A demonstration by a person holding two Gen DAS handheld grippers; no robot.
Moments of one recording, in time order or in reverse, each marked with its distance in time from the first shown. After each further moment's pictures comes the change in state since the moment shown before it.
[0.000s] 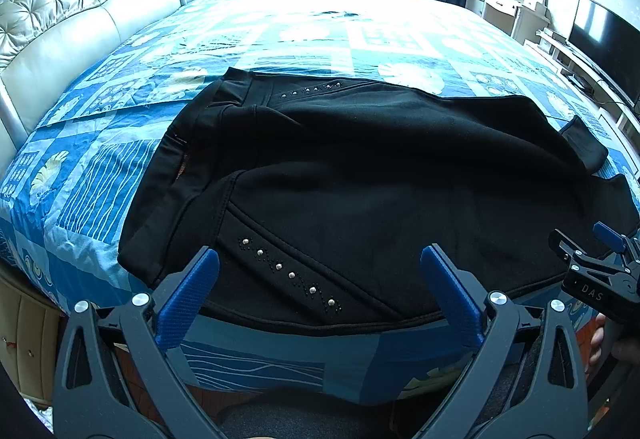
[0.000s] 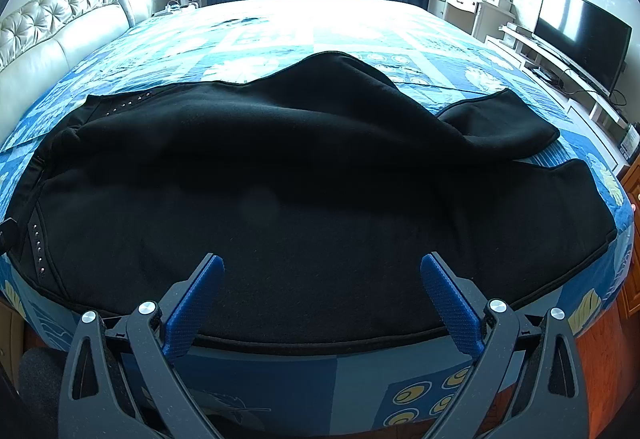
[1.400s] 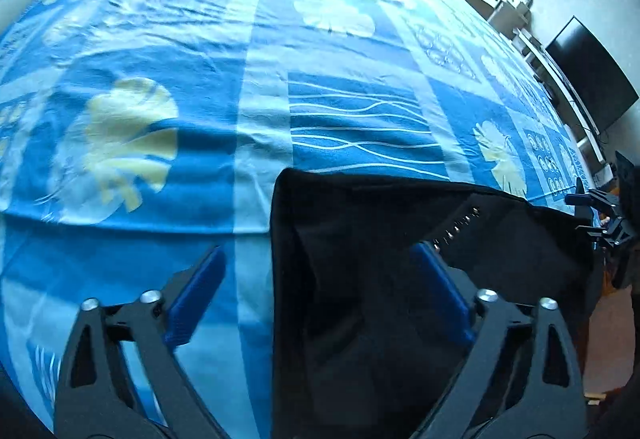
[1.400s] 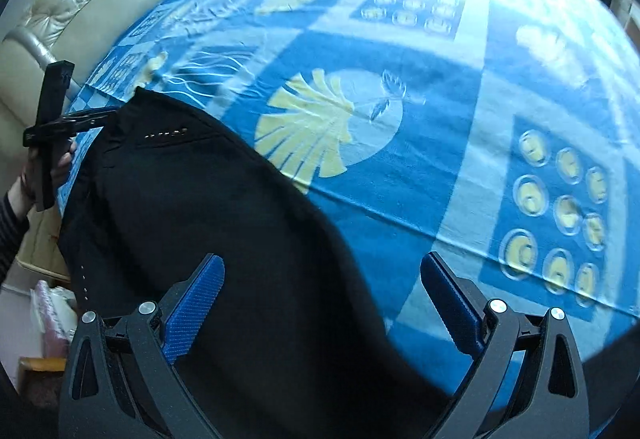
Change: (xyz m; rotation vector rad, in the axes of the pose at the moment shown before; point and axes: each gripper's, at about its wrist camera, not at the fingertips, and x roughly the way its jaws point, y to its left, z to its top) left arm 0.223 0.163 0.195 -0.028 0.256 -0.346; right arm 0.177 0.028 0.212 -0.349 0.411 0.531
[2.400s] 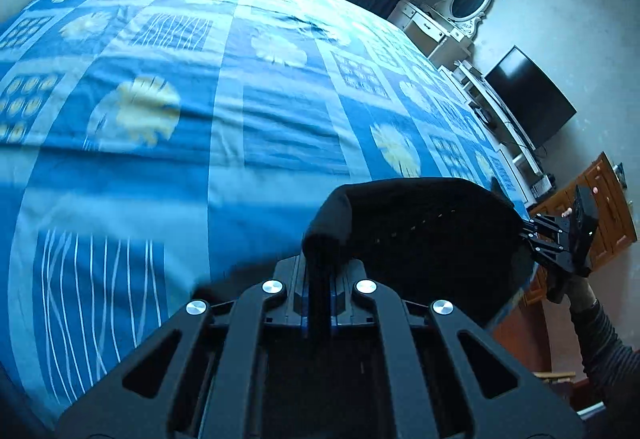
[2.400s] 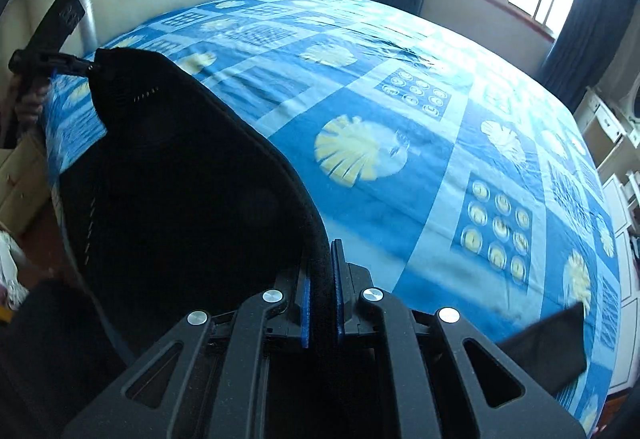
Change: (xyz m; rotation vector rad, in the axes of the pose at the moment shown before) left arm -0.135 -0.018 -0.108 -0.001 -0.154 -0.196; right arm -0.078 0.132 -0.128 -0.298 -0.284 -0.346
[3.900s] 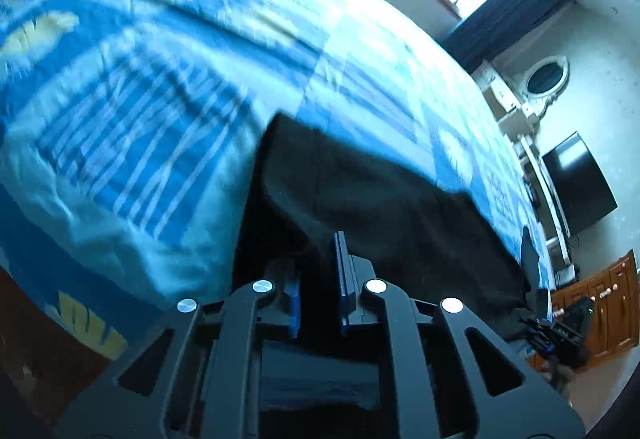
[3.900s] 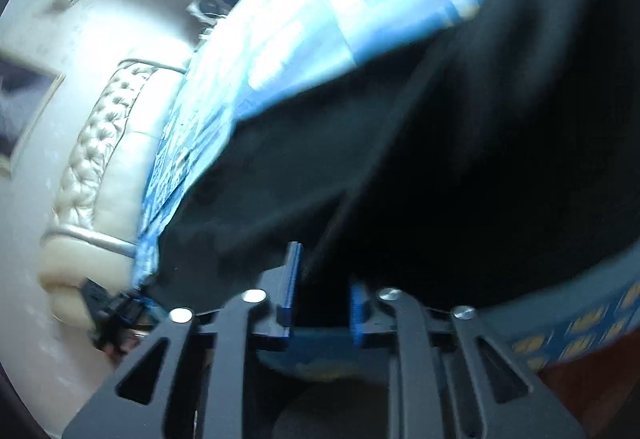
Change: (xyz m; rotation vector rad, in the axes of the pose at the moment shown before) left arm -0.014 0.016 -0.114 -0.340 -0.161 0.176; right arm -0.008 -0.034 -0.126 0.959 -0.052 0.321
